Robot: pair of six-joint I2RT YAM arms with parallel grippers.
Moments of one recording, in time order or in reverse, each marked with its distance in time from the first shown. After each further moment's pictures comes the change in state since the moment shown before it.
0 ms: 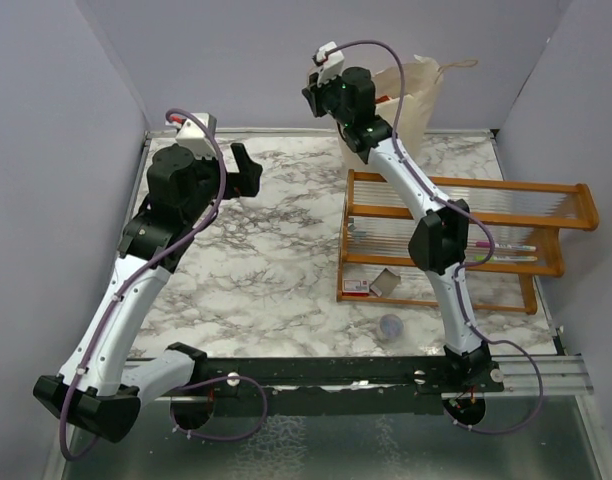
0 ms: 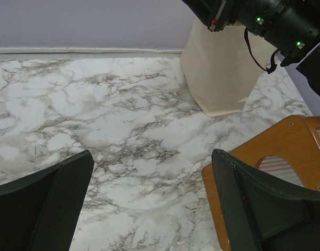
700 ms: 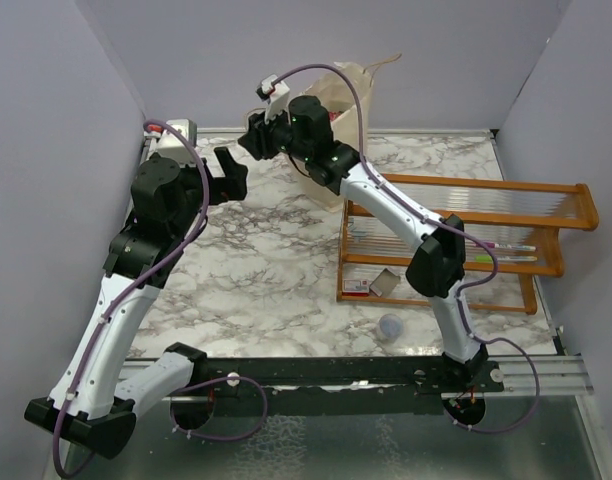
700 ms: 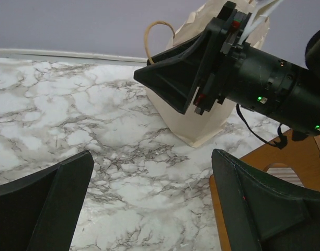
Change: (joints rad) left arm 0.000 -0.093 -0.009 -0.049 -0.098 -0.027; right arm 0.267 -0.172 -0.200 -0.088 -0.032 0.171
